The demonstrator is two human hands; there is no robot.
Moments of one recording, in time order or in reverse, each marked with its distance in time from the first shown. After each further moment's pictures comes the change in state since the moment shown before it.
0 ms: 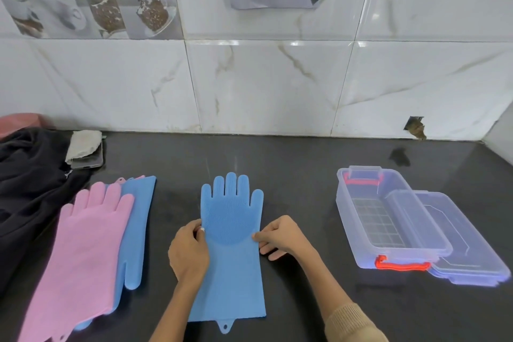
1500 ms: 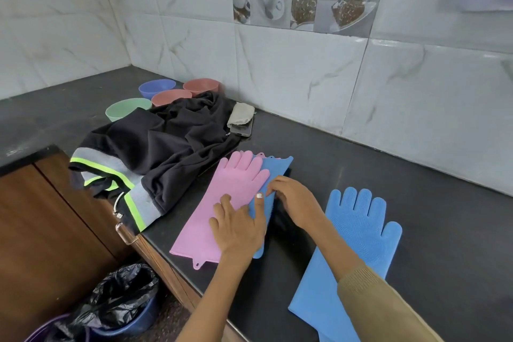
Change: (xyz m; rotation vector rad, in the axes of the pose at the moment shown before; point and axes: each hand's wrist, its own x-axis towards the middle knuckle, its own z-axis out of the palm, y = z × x) left_hand 0.030 -0.049 -0.106 0.495 0.126 -0.298; right_hand 0.051 -0.138 0.161 -0.675 -0.163 -1.029
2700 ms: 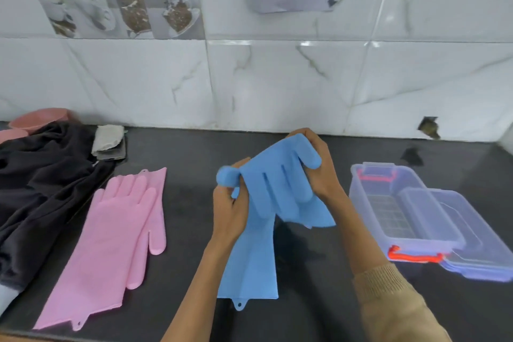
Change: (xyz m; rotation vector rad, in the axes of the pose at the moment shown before) left_hand -0.077 0.128 0.009 -1.305 -0.427 0.793; right_hand -0.176 0.017 -0.162 0.472 0.793 0.244
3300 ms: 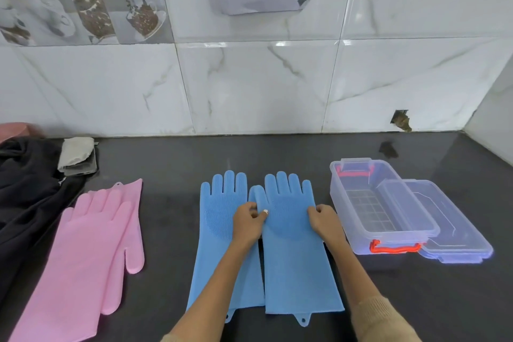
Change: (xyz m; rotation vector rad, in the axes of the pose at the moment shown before) left_hand -0.004 -0.064 0.055 0.315 -0.131 -0.620; right_hand -0.075 0.118 -0.032 -0.393 0.179 0.824
